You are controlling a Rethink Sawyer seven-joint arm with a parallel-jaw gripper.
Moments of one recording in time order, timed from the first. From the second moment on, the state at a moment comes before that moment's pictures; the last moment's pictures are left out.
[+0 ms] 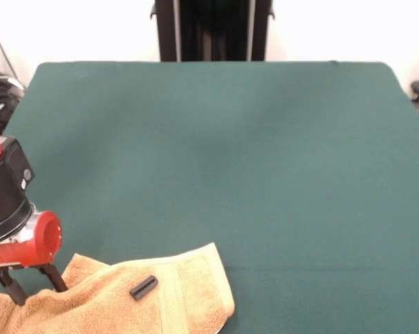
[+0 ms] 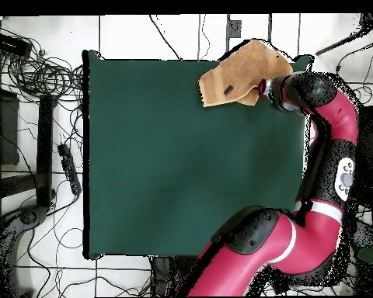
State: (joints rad) arm -0.55 0.11 0.31 0.35 -0.02 1.09 1.27
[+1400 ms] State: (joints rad) arm -0.55 0.11 0.31 0.36 -0.01 1.06 1.27
